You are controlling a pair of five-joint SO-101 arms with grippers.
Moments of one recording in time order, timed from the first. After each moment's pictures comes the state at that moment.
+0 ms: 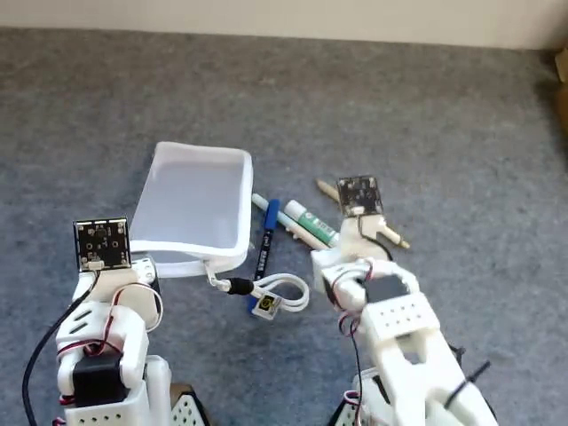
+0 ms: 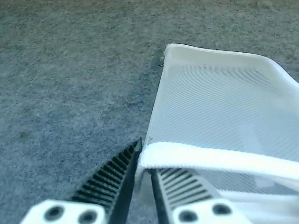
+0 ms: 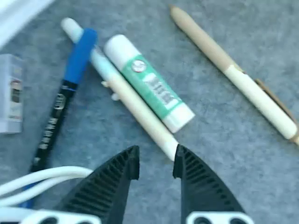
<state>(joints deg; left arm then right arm) -14.6 -103.8 79.8 67.3 1.8 -17.8 -44.6 69.9 37.9 -3.8</state>
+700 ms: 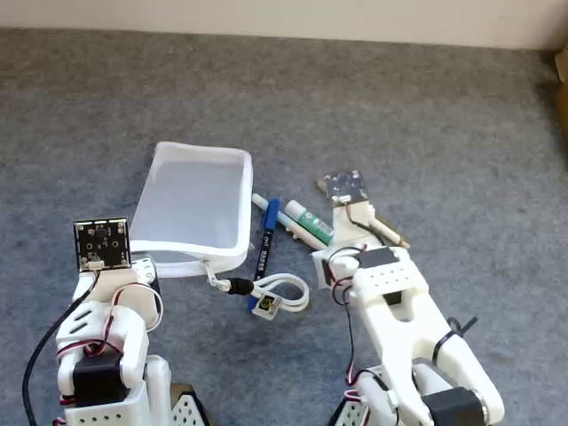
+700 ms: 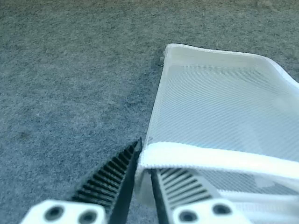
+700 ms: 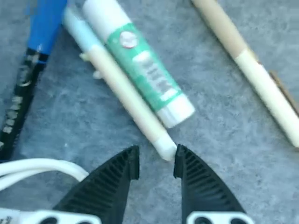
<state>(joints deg) -14.6 -103.8 79.8 67.3 1.8 -16.8 -27.1 62.4 37.9 4.4</state>
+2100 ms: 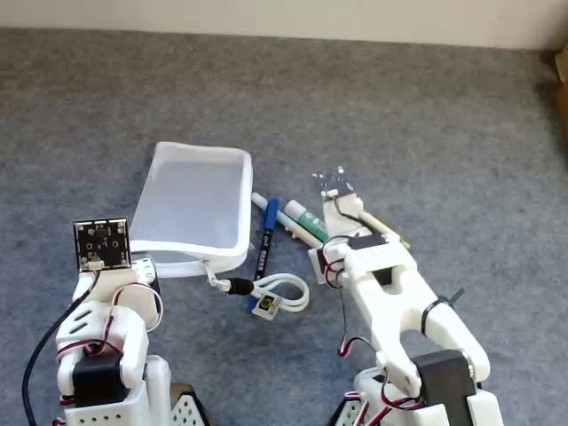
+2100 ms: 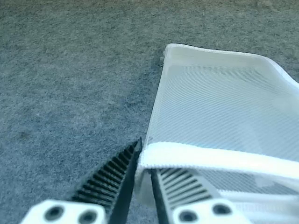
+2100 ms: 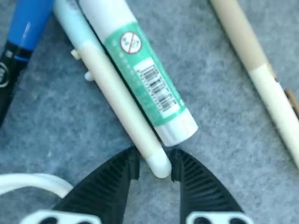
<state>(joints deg) -14.6 -103.8 79.8 67.3 1.8 -16.4 -13.3 56.2 34.6 8.9</state>
